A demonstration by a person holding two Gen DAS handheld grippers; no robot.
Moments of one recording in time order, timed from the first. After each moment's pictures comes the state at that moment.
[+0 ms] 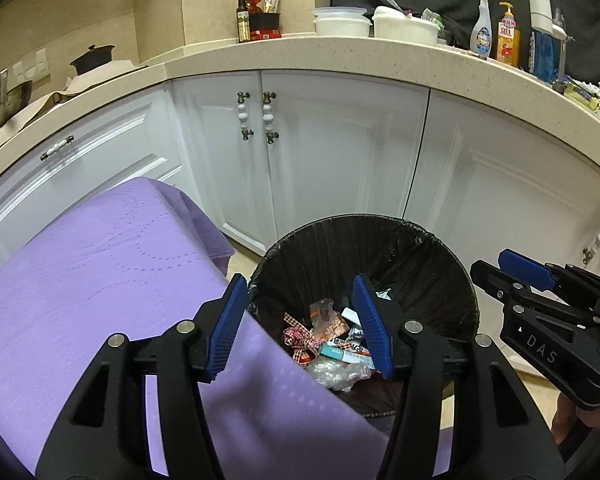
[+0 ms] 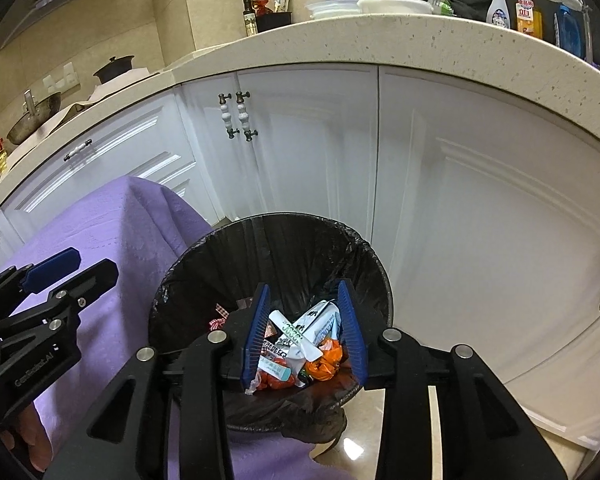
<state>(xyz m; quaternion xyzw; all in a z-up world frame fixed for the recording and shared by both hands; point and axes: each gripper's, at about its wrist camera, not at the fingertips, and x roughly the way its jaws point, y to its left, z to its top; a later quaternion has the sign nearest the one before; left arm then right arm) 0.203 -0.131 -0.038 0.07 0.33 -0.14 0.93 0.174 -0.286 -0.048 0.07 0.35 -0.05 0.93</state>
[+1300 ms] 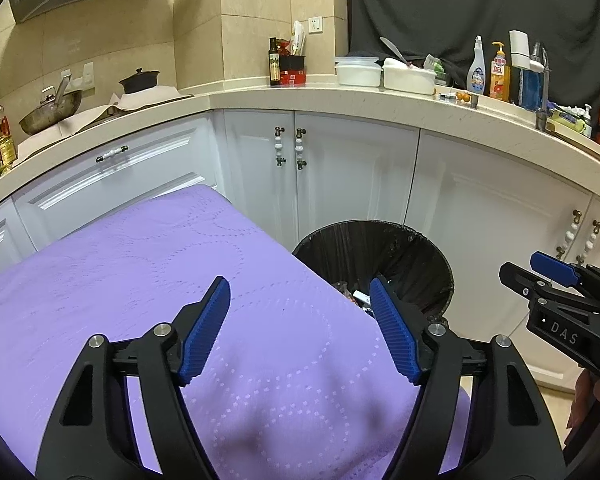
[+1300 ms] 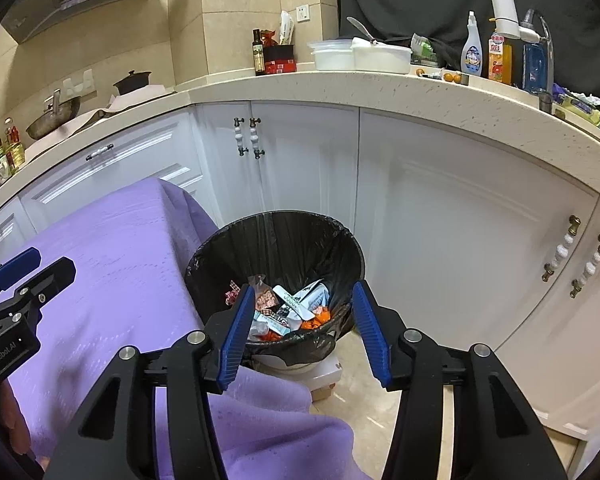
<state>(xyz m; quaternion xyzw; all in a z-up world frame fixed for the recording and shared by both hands) 0.077 -0.072 -0.001 0.05 0.27 -0.11 0.96 0.061 -0.259 -0.011 0.05 0.31 -0.07 0.95</state>
